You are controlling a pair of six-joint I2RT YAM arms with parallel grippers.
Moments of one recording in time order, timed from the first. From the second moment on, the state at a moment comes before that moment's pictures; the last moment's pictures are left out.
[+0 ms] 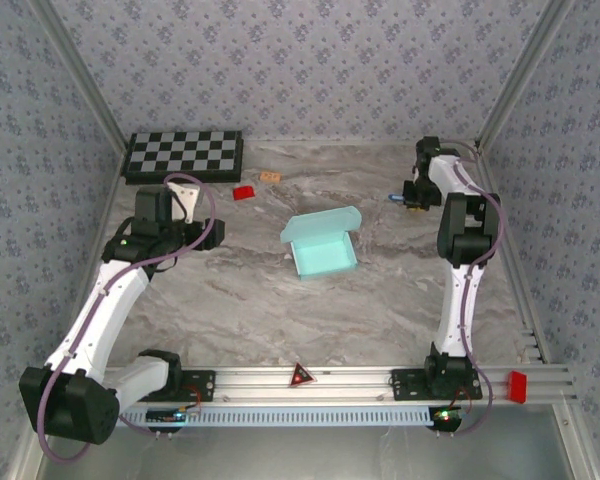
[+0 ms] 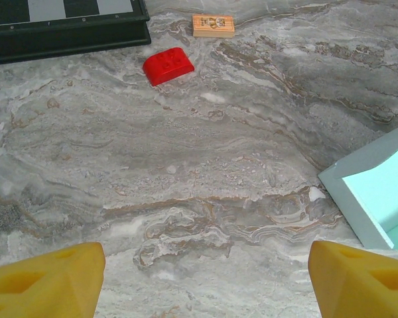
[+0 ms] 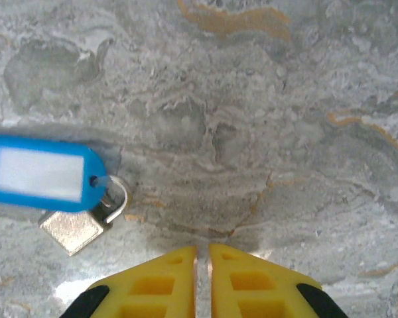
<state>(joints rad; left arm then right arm) -0.20 1.07 0.97 -0.64 0.16 -0.05 -0.03 2.31 1.92 -0.98 0.04 0.12</state>
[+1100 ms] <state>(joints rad) -0.20 1.07 0.97 -0.64 0.17 -0.05 -0.07 2.40 2.06 -0.96 -0.22 0.17</state>
